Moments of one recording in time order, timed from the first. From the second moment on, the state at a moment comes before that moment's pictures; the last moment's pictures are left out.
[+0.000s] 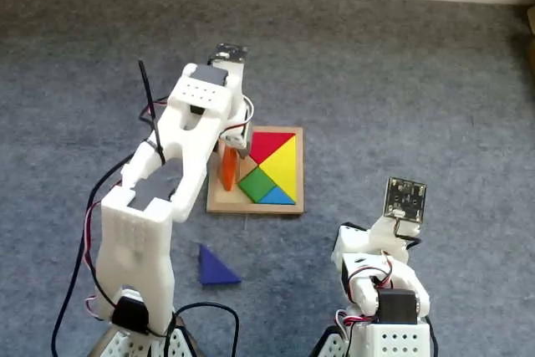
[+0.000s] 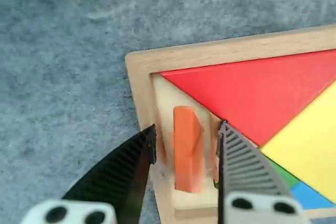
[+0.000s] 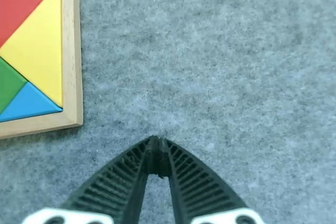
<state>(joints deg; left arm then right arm) 10.2 35.7 -17.3 79.0 14.2 -5.7 -103.9 95.7 65.5 -8.8</state>
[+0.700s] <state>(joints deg) 5.8 36.4 -24.5 92.9 14.0 -5.7 -103.9 95.7 65.5 -8.8</state>
